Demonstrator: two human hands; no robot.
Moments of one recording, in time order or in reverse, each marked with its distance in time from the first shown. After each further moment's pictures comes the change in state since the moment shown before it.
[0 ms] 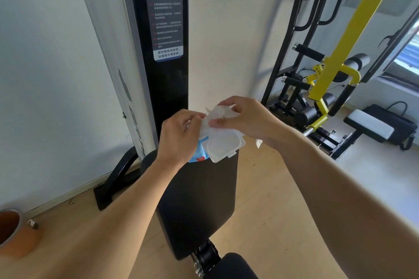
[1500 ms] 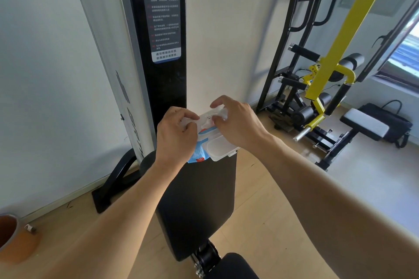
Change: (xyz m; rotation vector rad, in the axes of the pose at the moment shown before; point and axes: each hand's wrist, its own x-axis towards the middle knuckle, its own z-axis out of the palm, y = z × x) left_hand 0.000 -0.003 -0.001 0.160 0.082 0.029; right_hand 0.008 0.003 0.028 -0.342 0.237 -0.162
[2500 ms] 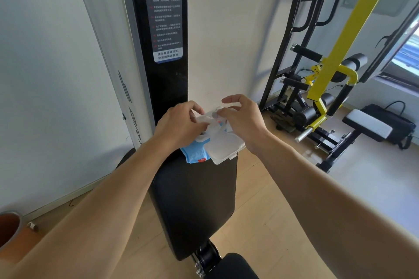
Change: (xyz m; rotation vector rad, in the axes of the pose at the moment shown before) left_hand 0.036 0.011 -0.011 0.200 -0.424 -0.071; right_hand 0.002 0.001 0.000 0.708 0.072 0.363
